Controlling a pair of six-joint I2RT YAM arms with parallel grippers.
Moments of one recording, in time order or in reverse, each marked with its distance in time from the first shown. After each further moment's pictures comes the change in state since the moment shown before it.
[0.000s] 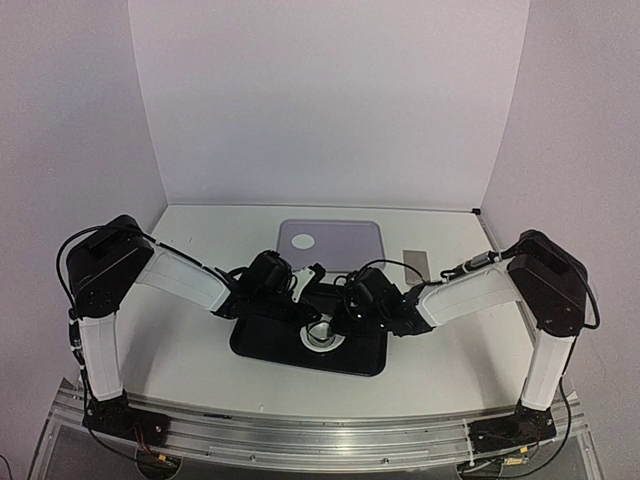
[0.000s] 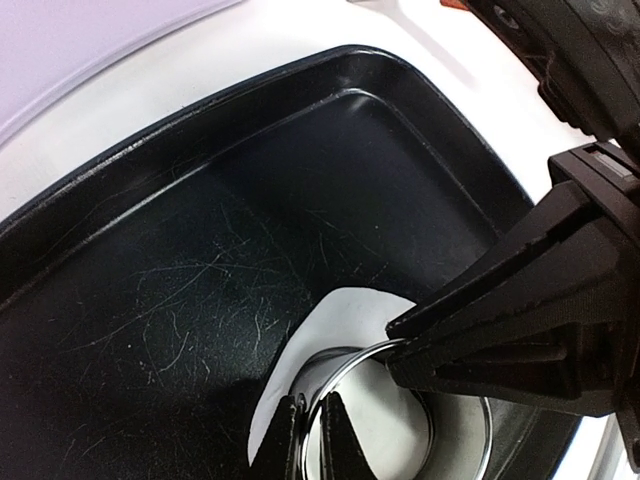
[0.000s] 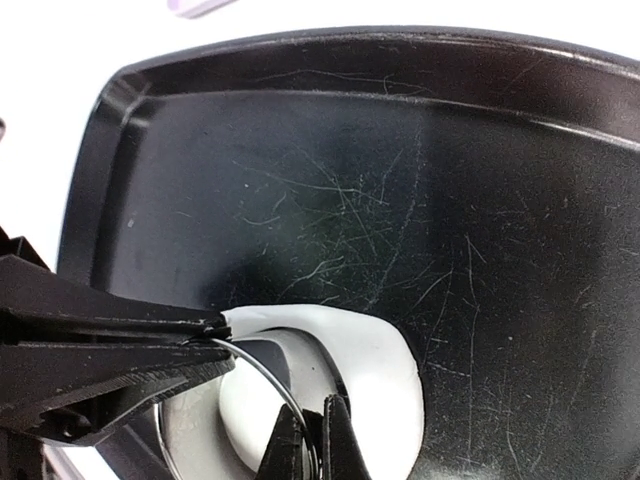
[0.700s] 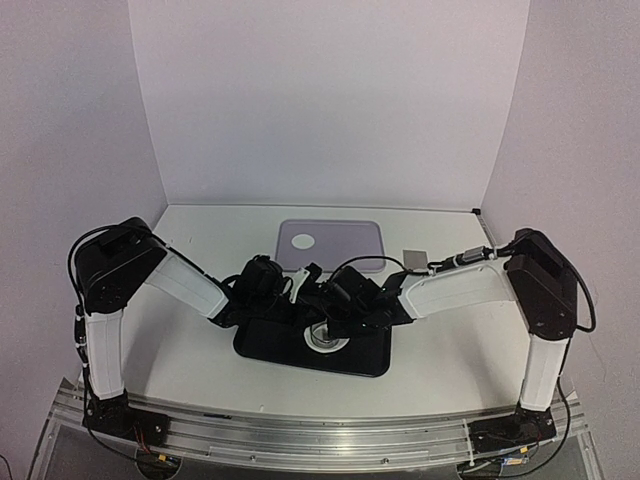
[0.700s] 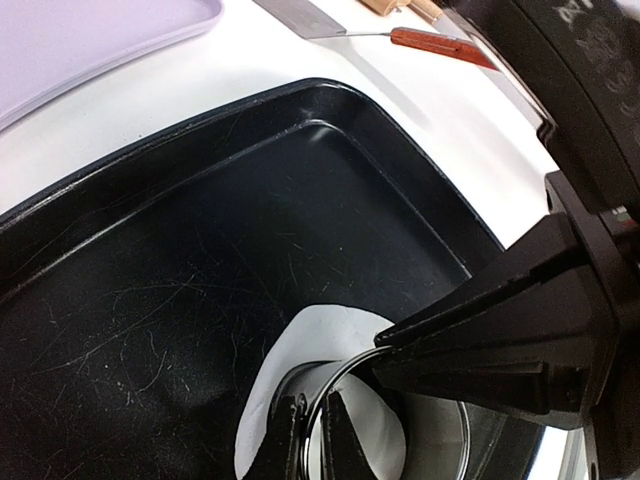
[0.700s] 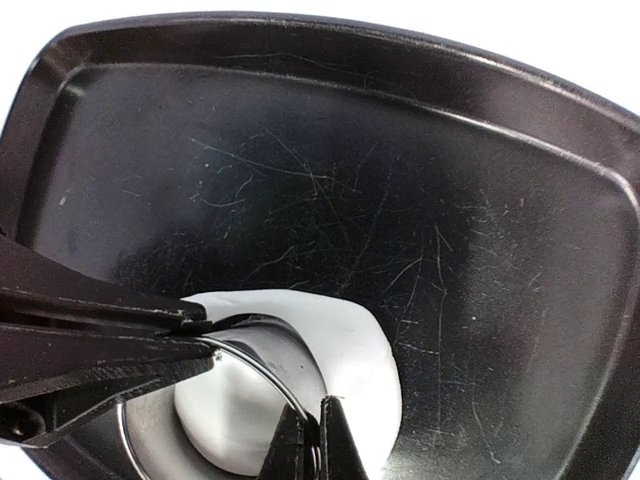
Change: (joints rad) left arm 0.031 0.063 -0.072 0.258 0.128 -0.072; right arm 0.065 0.018 0.185 -0.347 0.175 -0.073
